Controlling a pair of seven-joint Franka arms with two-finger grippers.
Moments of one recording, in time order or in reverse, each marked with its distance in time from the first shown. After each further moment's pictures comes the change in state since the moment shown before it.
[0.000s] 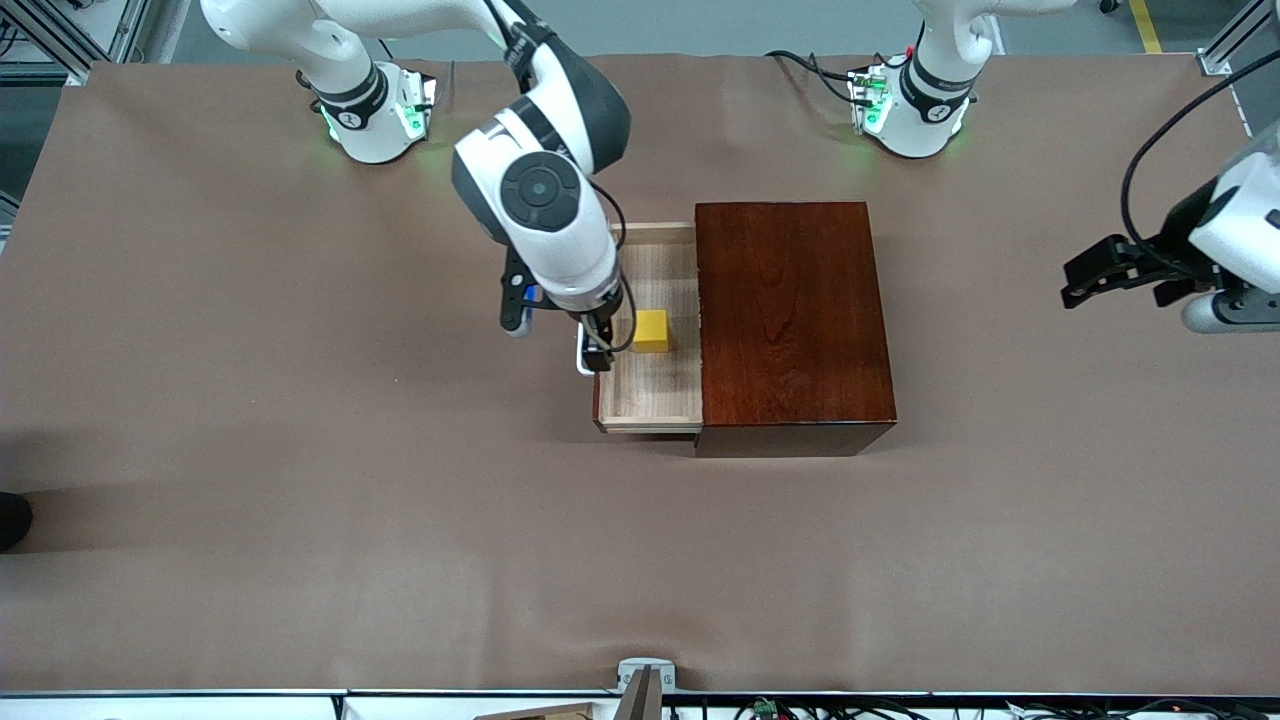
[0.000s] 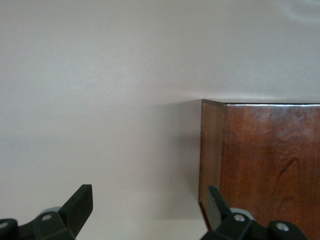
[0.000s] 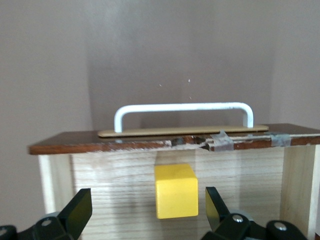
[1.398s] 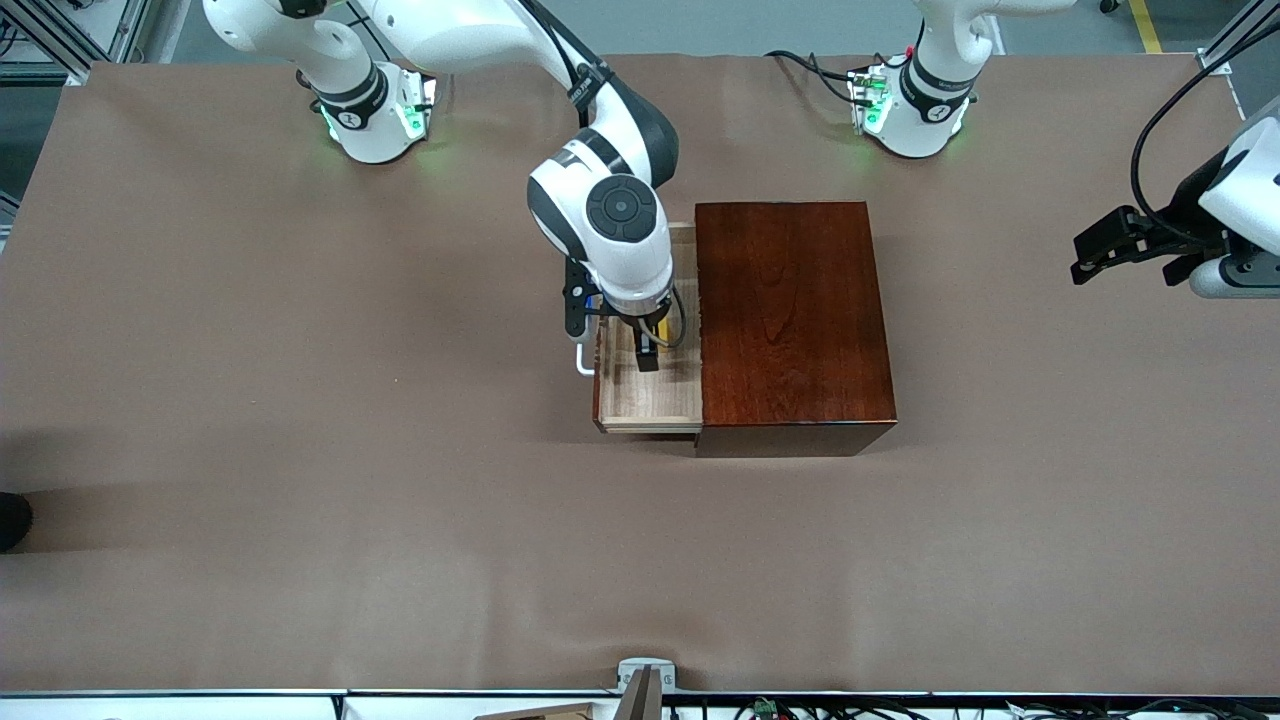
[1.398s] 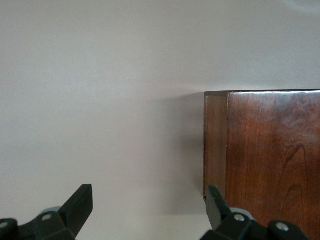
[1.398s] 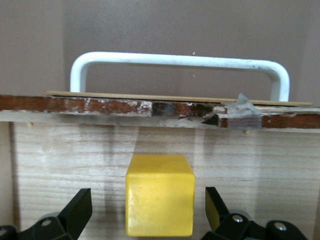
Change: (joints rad) left arm -0.002 -0.098 0.005 -0.127 0.000 0.042 0.018; right arm 0.076 0.121 0.000 0.001 -0.020 0.132 0.009
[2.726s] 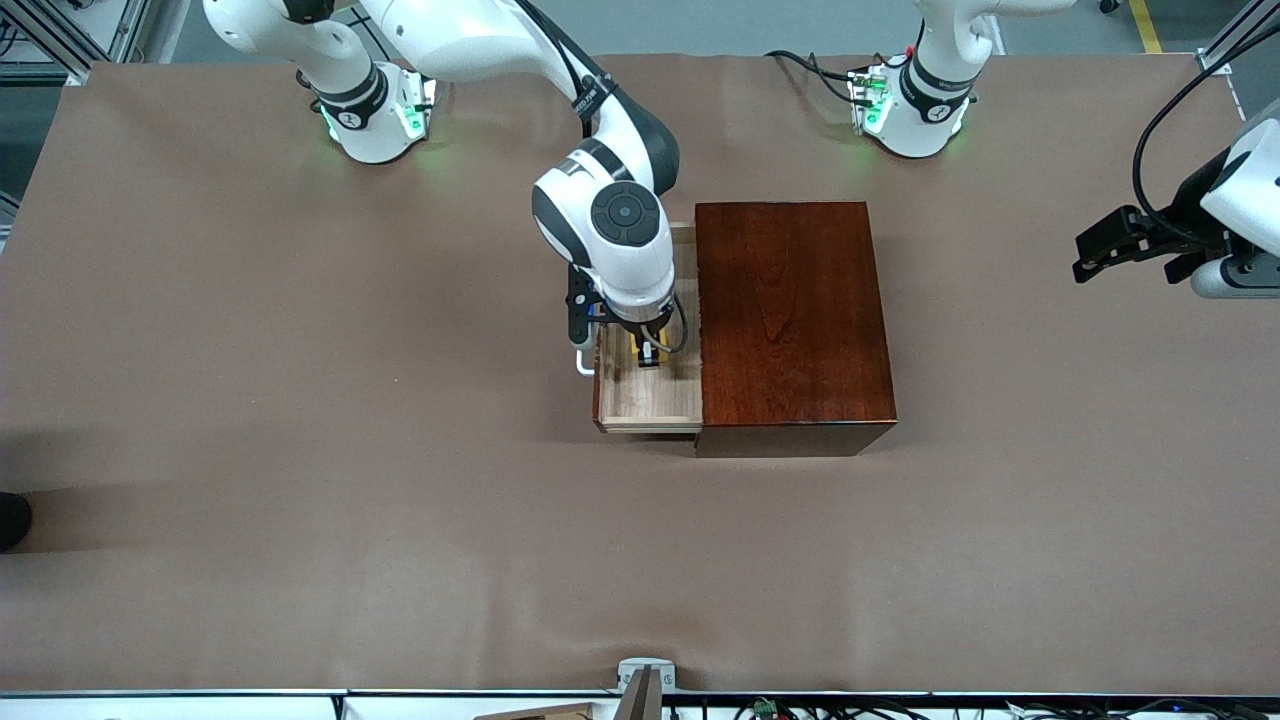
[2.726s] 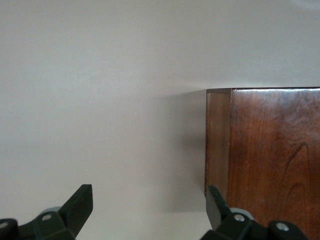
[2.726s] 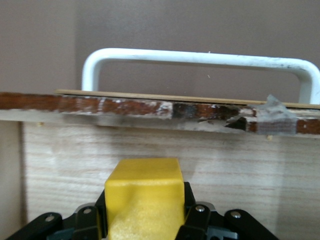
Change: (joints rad) left arm 0.004 0.000 0.001 -0.001 0.003 -0.010 0.000; right arm 0.004 0.004 -0.010 0.000 -0.026 0.044 -0.008
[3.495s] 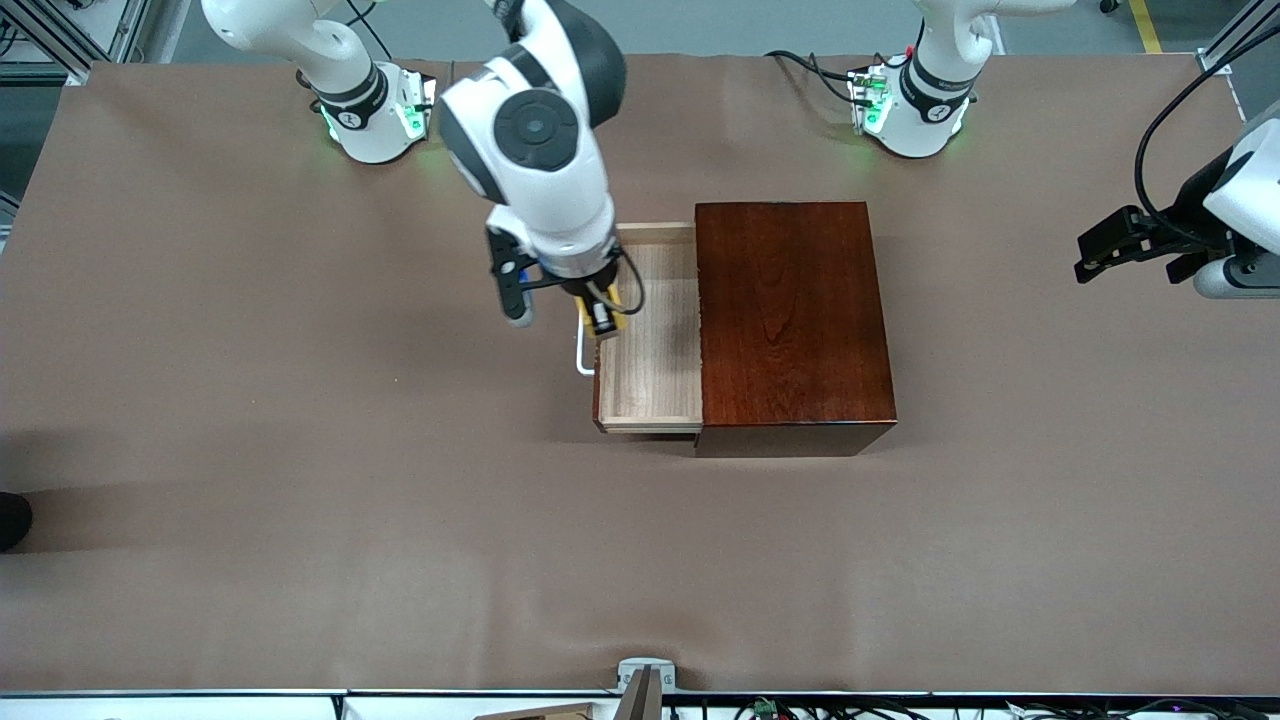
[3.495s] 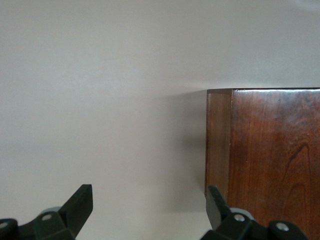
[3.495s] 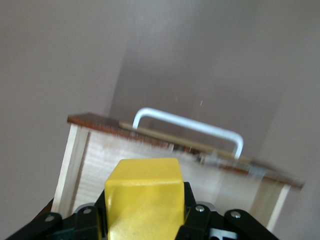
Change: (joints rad) left arm 0.003 0.000 0.000 0.001 0.000 0.000 0.000; right arm -0.084 -0.223 -0.022 0.005 -0.007 -0.276 -0.366
